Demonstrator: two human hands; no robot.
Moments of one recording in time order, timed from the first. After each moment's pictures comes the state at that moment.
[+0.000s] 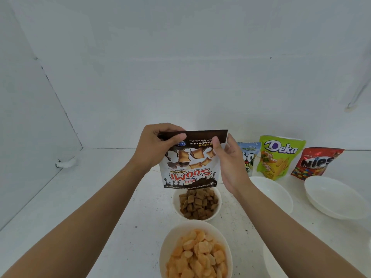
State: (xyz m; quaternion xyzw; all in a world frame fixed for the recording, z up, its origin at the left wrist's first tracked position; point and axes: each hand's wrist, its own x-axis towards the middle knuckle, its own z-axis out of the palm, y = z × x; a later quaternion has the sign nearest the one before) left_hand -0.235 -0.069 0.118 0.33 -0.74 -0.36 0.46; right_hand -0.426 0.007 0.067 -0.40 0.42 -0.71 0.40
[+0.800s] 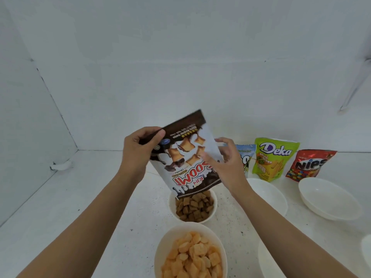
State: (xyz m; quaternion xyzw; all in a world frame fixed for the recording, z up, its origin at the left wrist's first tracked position) left_hand -0.228 -0.065 0.106 0.37 -0.58 -0.46 0.56; right_hand -0.443 0.012 0.050 -0.46 0.57 -0.62 0.27
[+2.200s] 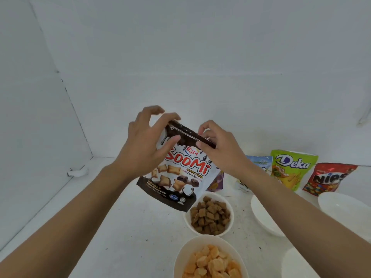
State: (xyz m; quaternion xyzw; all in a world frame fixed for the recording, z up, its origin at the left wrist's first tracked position) left_hand -0.178 -0.059 0.170 0.37 -0.86 0.02 0.35; right_hand -0.394 -0.011 0.149 -0.68 0.54 -0.46 0.17
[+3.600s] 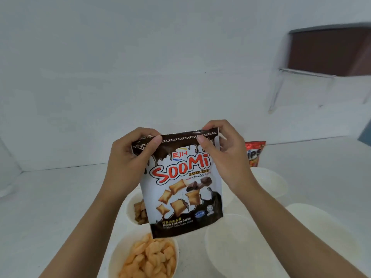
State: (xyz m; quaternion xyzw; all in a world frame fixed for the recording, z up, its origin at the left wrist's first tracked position) left_hand -0.299 0.052 0.157 0.26 -0.72 -0.37 0.53; right_hand -0.491 0.142 0.148 -0.51 0.49 -0.69 0.16
